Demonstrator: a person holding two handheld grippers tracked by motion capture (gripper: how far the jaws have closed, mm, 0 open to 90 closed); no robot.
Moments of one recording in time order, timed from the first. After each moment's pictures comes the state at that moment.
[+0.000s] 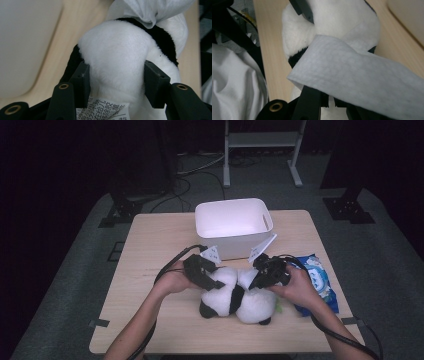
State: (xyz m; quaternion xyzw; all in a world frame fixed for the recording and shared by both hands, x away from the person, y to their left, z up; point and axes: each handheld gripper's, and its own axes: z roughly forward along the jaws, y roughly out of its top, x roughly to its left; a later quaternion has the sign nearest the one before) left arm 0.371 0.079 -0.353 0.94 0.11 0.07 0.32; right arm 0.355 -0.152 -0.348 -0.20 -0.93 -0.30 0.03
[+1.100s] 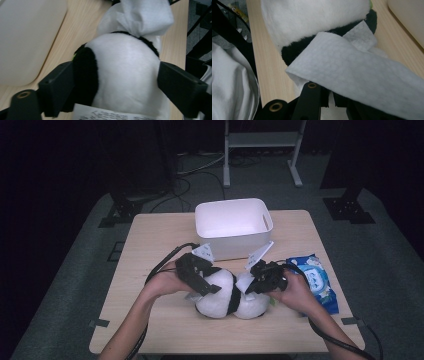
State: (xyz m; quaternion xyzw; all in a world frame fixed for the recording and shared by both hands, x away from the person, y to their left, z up) left arm 0.352 0.092 -0.334 0.93 0.14 0.04 0.33; right arm 0.342 -0.145 -0.360 -0.18 -0.94 -0.30 0.00
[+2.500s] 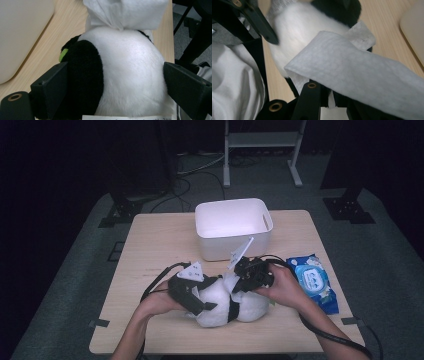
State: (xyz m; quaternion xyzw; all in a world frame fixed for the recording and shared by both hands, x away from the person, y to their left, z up) left arm 0.320 0.116 -0.371 0.91 0.12 0.04 0.40; right arm 0.340 -0.107 -0.334 -0.14 -0.95 -0.26 0.00
